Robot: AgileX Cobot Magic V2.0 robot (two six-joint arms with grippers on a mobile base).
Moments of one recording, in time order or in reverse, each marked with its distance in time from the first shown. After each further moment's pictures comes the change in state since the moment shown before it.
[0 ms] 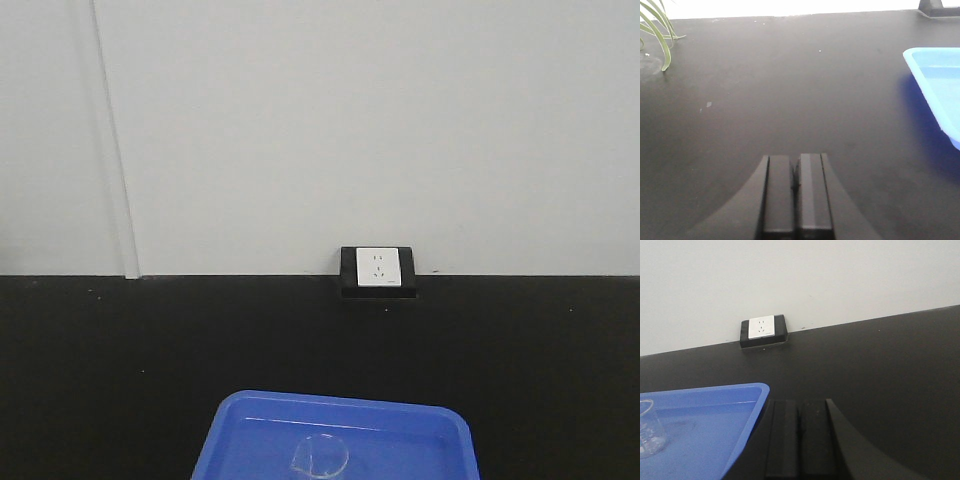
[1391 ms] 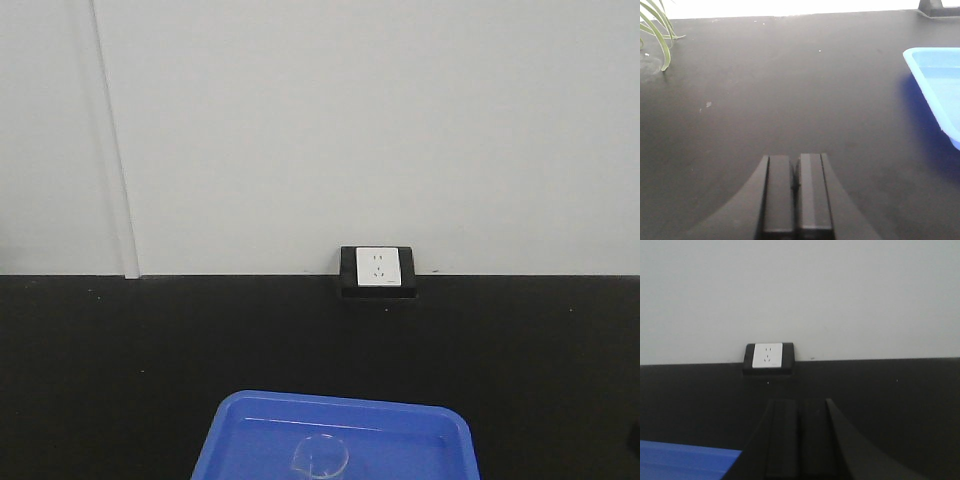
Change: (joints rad) left arm 0.000 0.000 0.000 0.000 0.000 0.000; right arm 0.000 0.865 -0.499 -0.053 -0.316 -0.059
